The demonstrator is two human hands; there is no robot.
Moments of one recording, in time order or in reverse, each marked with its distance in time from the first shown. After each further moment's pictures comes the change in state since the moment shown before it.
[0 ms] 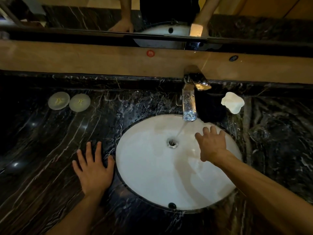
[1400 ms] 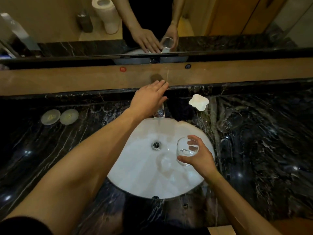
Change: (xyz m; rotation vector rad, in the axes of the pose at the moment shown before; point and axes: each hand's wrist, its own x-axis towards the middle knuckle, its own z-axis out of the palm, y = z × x) left_hand 0.051 0.298 -0.142 0.050 0.195 1.085; right_hand -0.104 0.024 0.065 1.612 0.365 0.093
